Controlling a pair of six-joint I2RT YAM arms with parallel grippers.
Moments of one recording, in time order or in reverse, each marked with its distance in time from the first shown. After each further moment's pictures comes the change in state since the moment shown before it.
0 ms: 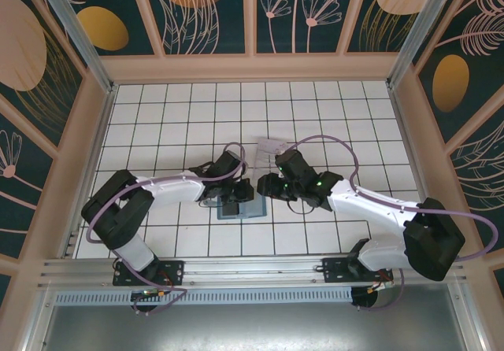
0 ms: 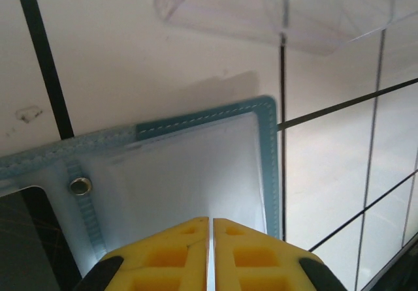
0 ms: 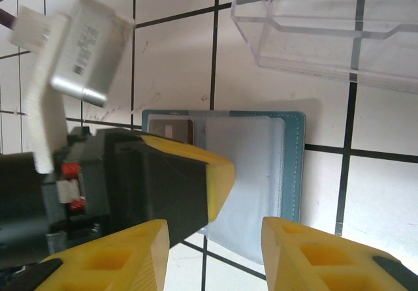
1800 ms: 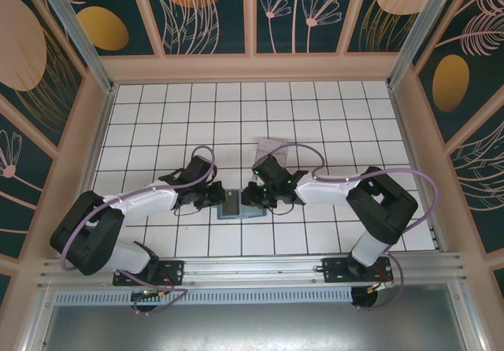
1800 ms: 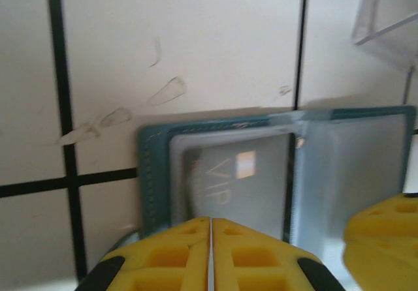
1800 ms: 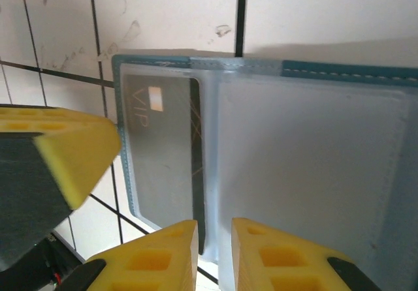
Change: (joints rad) left arm 0.166 -0.234 -0.217 -0.090 -0.089 0.063; right arm 0.051 0.377 0.075 0.192 -0.196 0.045
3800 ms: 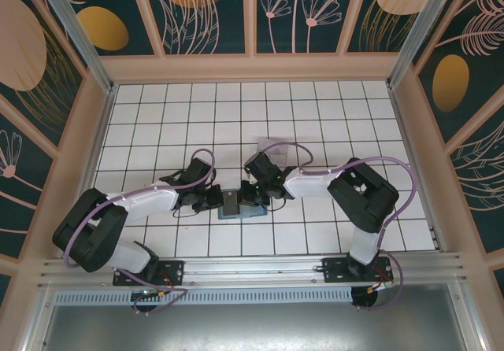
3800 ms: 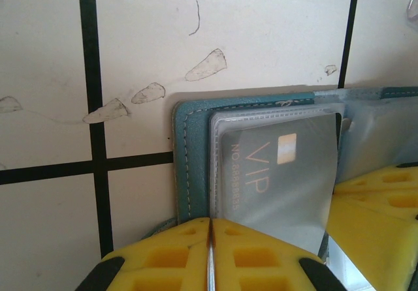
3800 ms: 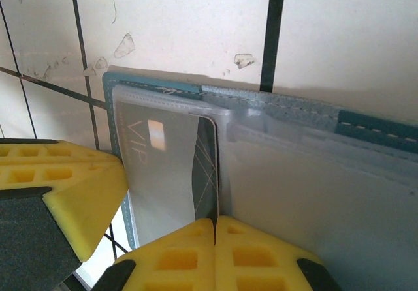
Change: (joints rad) left arm 0.006 0.026 -0.017 -0.001 0.018 0.013; right arm -0.002 0.142 0.096 0.002 -0.042 -0.027
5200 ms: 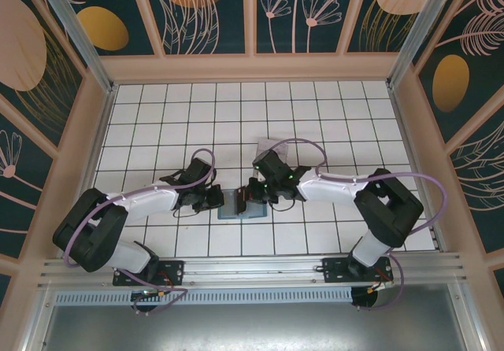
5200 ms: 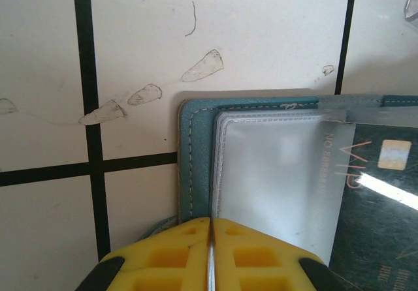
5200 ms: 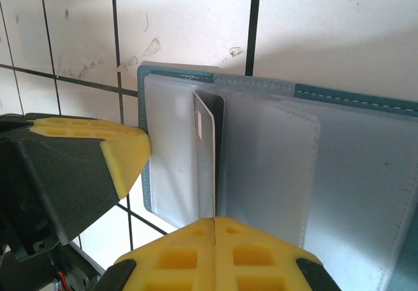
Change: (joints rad) left arm 0.000 0.001 0.002 0.000 -0.001 0.001; right arm -0.012 -0.192 -0.053 -0.106 0.072 -0.008
